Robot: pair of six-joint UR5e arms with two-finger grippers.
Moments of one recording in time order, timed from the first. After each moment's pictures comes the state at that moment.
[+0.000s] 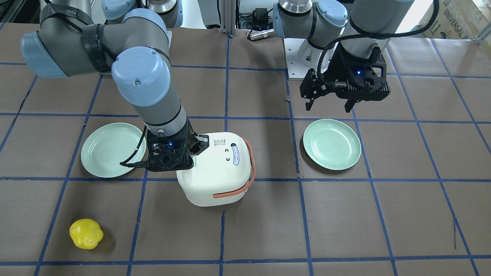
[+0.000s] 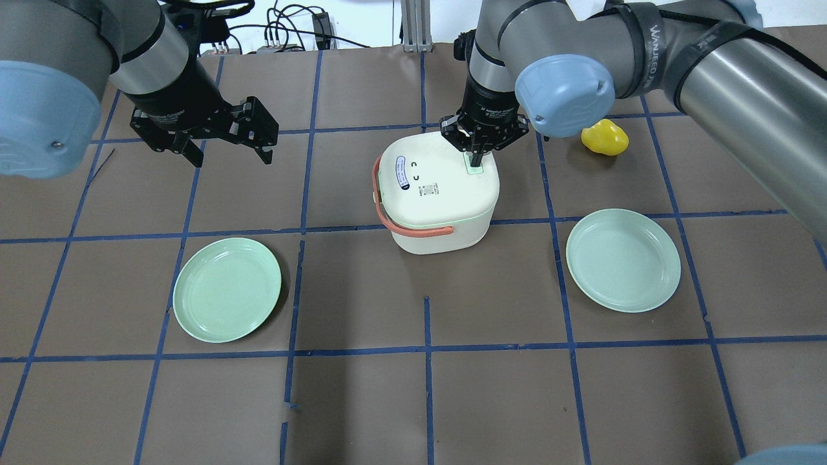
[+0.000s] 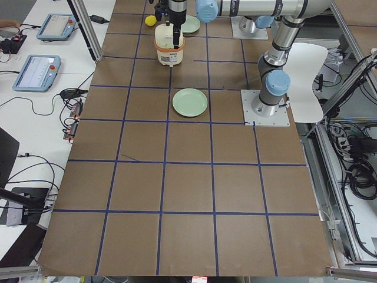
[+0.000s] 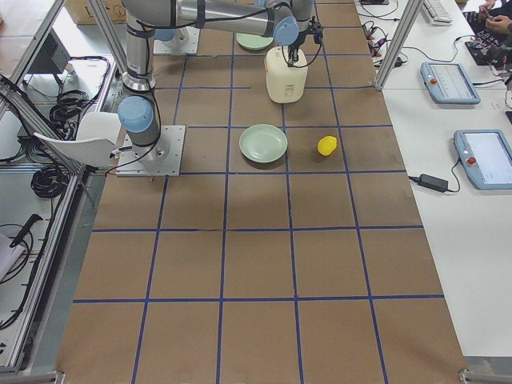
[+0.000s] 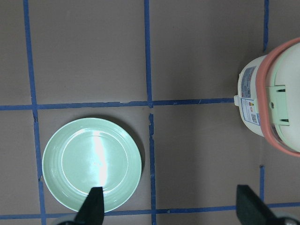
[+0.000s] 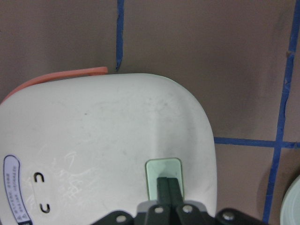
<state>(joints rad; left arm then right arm) -1.57 -1.57 -1.62 -1.47 1.54 0.02 1.78 -1.23 1.49 -1.82 -1.46 0.15</state>
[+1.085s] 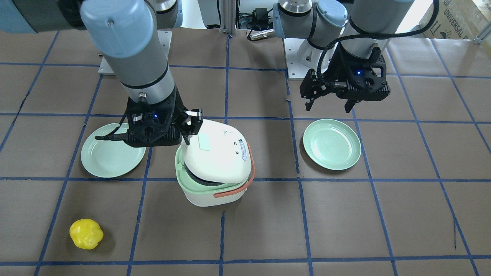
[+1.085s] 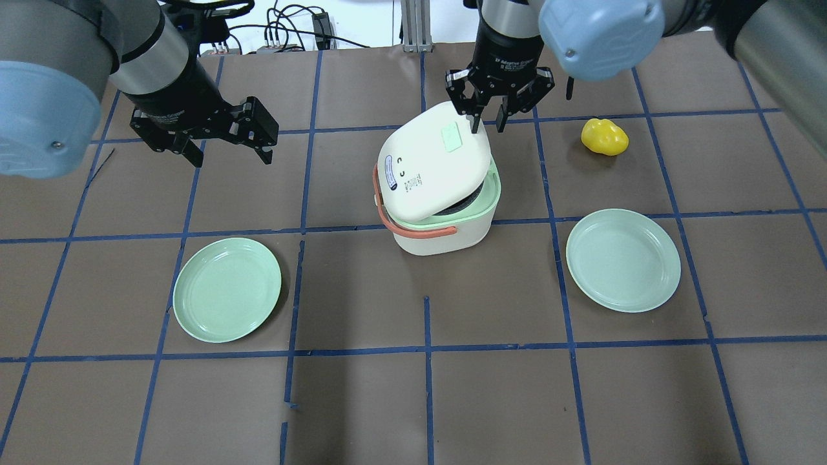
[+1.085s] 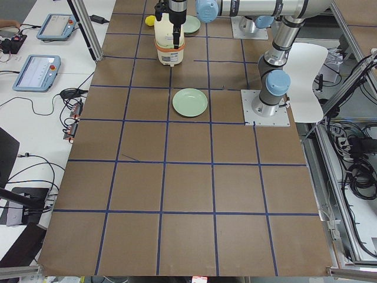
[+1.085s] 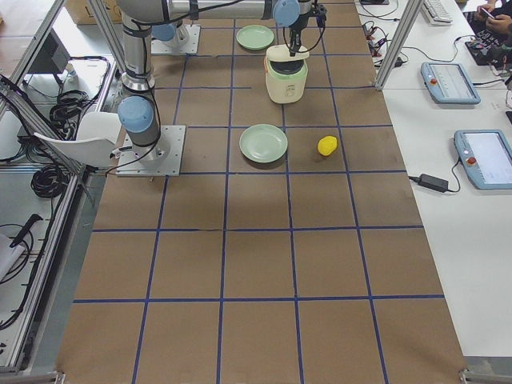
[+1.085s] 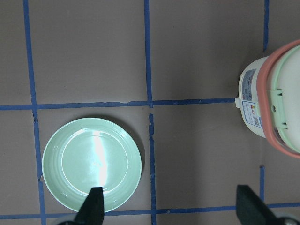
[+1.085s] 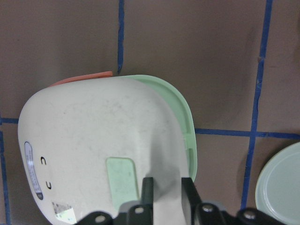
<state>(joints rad) -1.57 -1.57 -1.62 -1.47 1.54 0.01 1.77 -1.30 1.33 -1.63 -1.49 0.15</state>
